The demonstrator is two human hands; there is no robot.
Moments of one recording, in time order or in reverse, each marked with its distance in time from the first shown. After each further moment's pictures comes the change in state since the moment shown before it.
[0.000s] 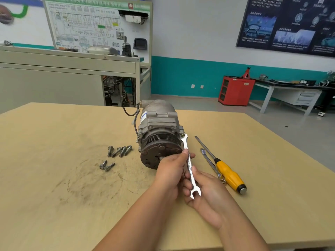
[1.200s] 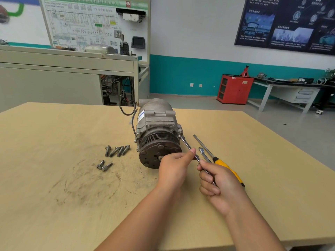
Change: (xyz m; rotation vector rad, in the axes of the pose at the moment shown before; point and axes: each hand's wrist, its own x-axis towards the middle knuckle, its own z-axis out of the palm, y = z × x) left_hand 0.005 -0.002 0.011 0.270 0.128 0.199; right_hand 0.007 -0.021 -0.022 -0.014 0.089 -0.102
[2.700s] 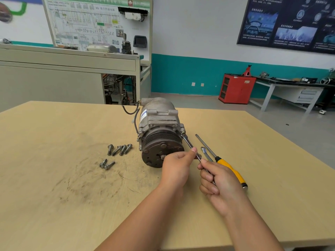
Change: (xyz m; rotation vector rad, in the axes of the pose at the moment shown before) left_hand 0.004 -0.007 -0.001 -0.062 -0.010 0.037; right_hand 0.000 0.005 0.005 0.007 0.032 -0.071
